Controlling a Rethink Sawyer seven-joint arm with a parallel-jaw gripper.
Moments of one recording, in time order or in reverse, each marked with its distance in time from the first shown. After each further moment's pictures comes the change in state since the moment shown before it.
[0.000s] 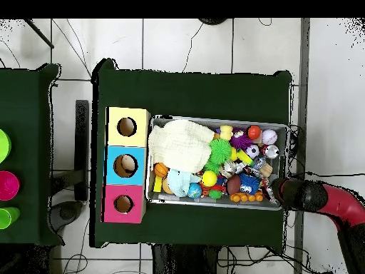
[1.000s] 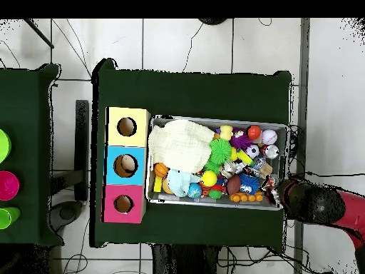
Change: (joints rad) arm 0.090 -0.381 -0.027 0.230 0.248 -0.043 0.006
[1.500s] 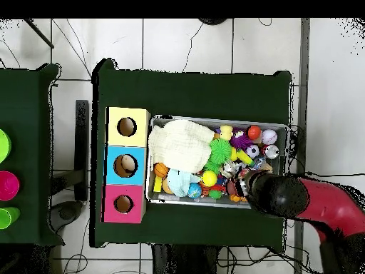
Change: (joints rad) arm 0.245 -0.151 -0.114 0.086 0.176 -0.034 0.134
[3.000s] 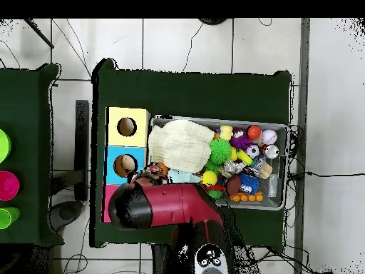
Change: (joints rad) arm 0.764 -0.003 -0.385 0.058 0.234 -0.303 0.739
